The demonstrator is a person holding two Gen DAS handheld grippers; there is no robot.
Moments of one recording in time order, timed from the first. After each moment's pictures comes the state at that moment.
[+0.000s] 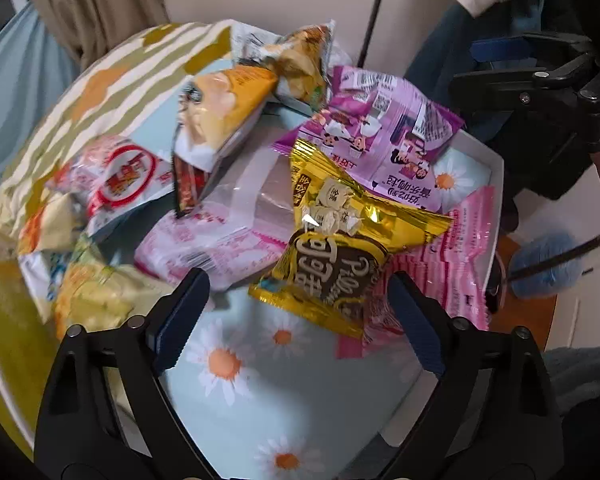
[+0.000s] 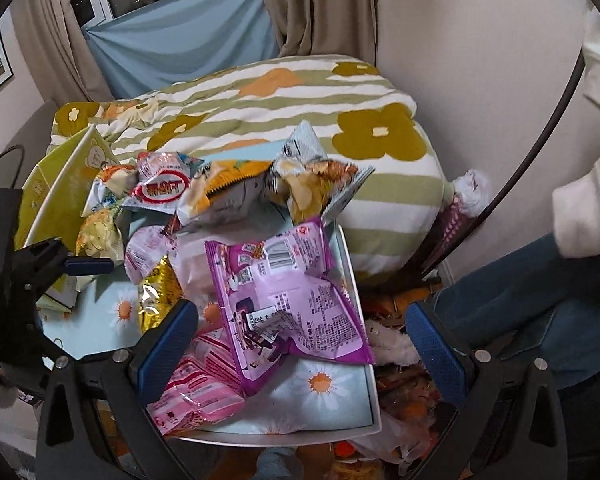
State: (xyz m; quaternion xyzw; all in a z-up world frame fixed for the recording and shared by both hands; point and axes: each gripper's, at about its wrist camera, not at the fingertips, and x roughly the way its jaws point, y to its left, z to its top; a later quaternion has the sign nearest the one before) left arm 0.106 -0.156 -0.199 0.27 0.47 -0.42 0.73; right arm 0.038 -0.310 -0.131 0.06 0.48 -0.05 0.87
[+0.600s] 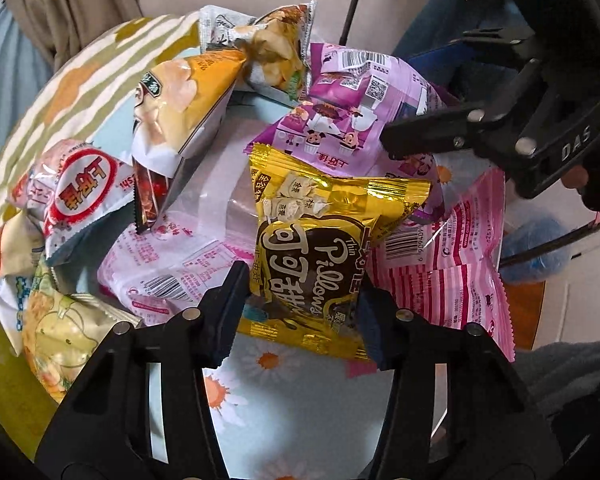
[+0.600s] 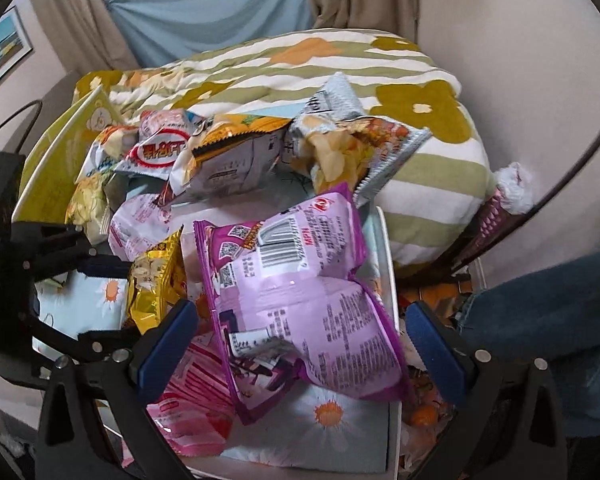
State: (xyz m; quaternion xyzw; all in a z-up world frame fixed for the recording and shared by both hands) left arm 0.120 -0.178 -0.221 0.27 0.48 -0.45 0.70; right arm 0.075 -0.311 -0.185 0.05 0.52 0.03 0.85
